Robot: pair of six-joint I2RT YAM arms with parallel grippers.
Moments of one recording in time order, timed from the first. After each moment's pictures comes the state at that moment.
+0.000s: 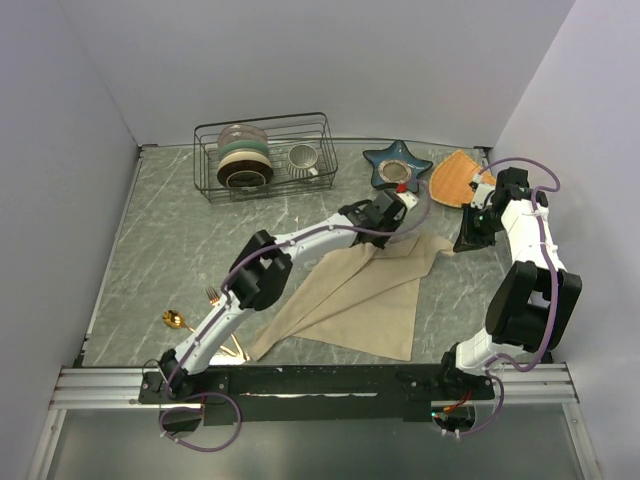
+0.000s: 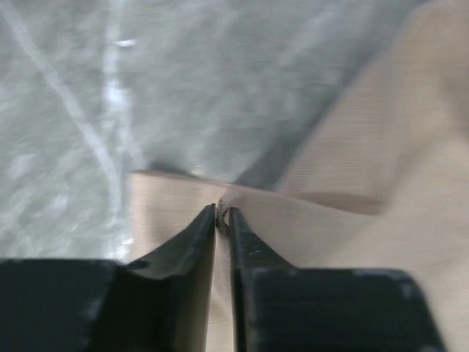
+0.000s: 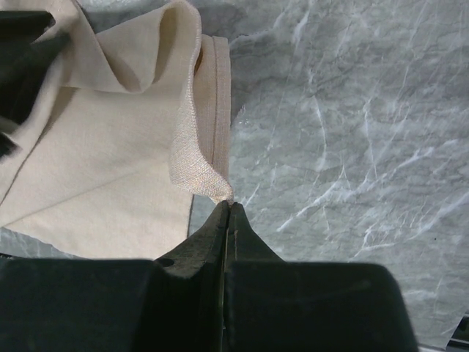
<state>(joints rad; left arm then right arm) -0.94 2.48 2.17 -0.48 -0.15 -0.07 -0.30 1.55 1.27 -0.99 -0.32 -0.16</state>
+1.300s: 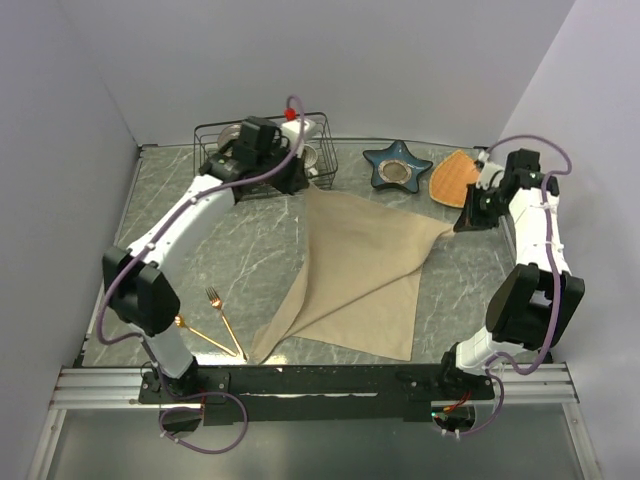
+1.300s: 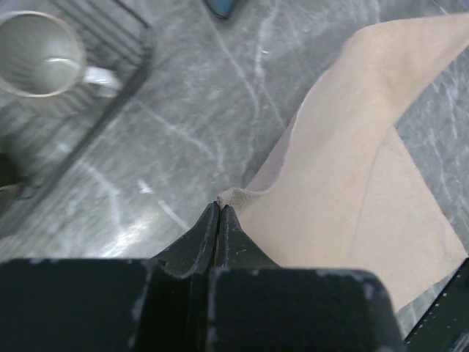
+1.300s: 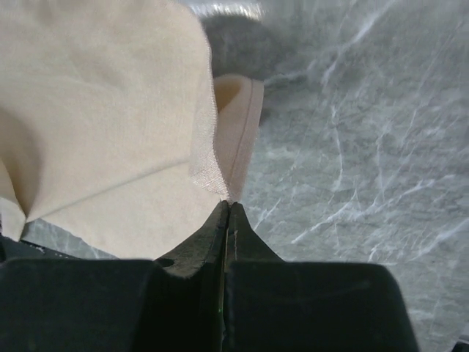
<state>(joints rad) -0.51 1.74 1.71 -0.56 0.32 0.00 -0.30 1.56 1.41 -1.05 -0.42 -0.17</state>
